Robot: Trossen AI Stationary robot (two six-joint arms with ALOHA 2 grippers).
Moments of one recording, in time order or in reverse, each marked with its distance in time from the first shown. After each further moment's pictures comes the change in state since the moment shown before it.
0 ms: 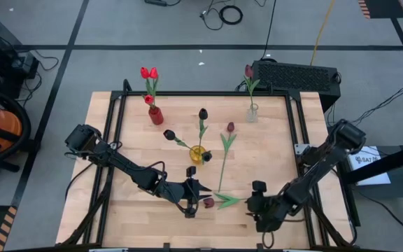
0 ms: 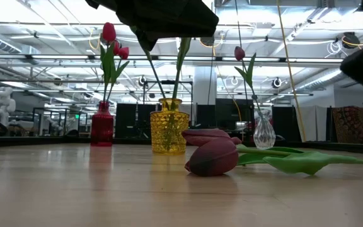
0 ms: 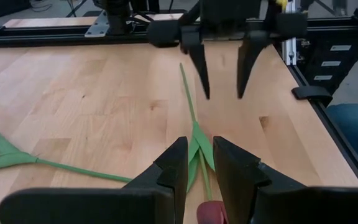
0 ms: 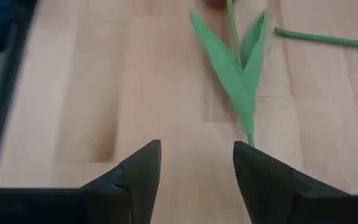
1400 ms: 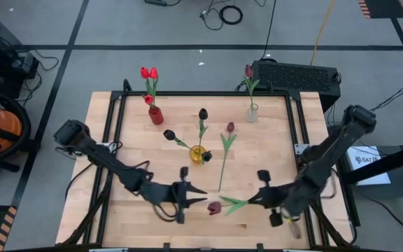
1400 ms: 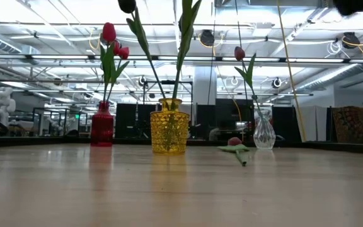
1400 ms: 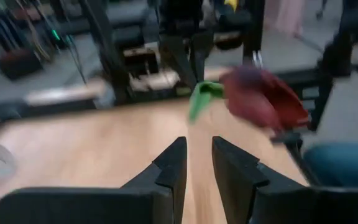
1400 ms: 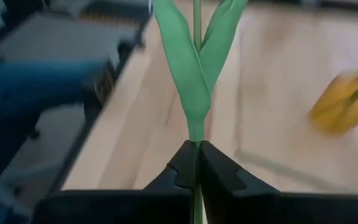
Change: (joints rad) left arm -0.085 -0.141 -0.001 0.054 -0.087 0.171; right arm 0.001 -0.344 0.000 0.011 0.109 -0.335
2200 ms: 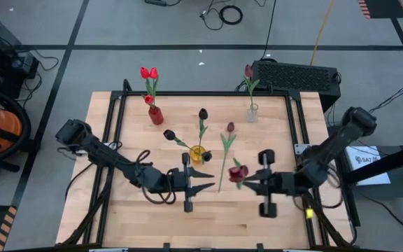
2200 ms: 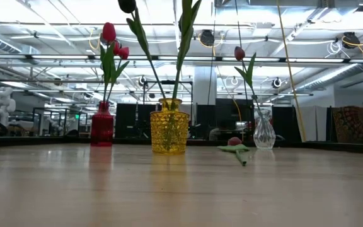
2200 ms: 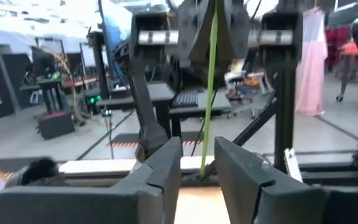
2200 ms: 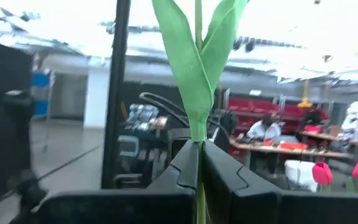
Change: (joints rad) left arm 0.075 0.009 0.002 0.412 -0.022 0.175; right arm -0.094 0.028 0.001 1.165 0.196 -0.766
